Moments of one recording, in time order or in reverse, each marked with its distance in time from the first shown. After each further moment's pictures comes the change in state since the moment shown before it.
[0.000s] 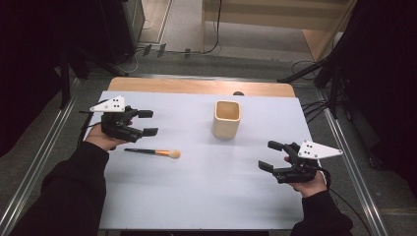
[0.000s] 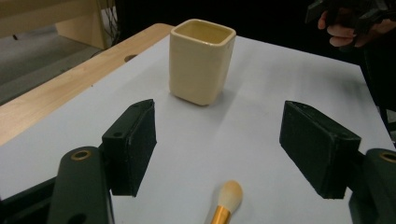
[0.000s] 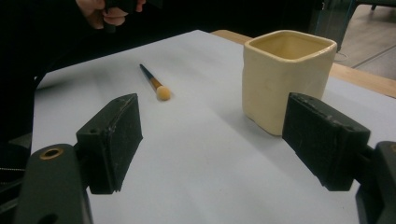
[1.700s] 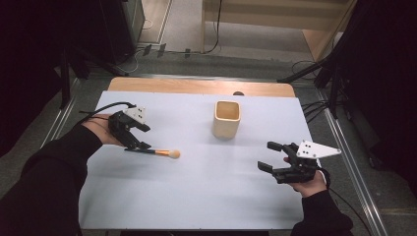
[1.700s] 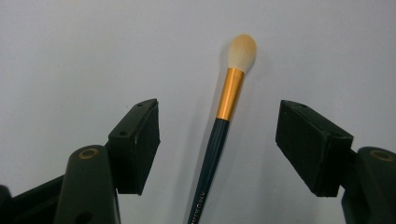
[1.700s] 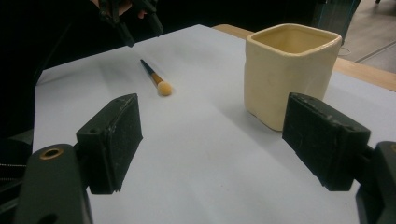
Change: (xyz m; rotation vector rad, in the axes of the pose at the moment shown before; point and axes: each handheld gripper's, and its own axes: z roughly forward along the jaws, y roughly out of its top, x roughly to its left) left arm 0.006 0.005 0.023 0.689 -0.049 0.204; right arm 0.000 0.000 0.002 0.027 0.004 0.006
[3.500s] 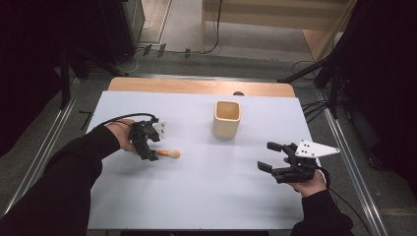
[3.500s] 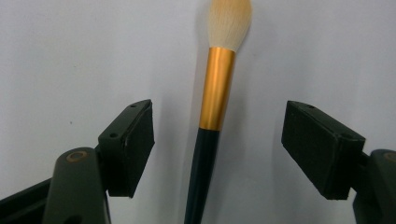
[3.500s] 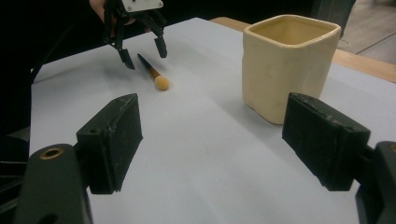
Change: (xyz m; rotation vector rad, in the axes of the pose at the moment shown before) left arm -0.007 0.025 0.057 0.255 -0.058 0.103; right arm -0.001 -0.001 0.001 0.025 -0.009 0.010
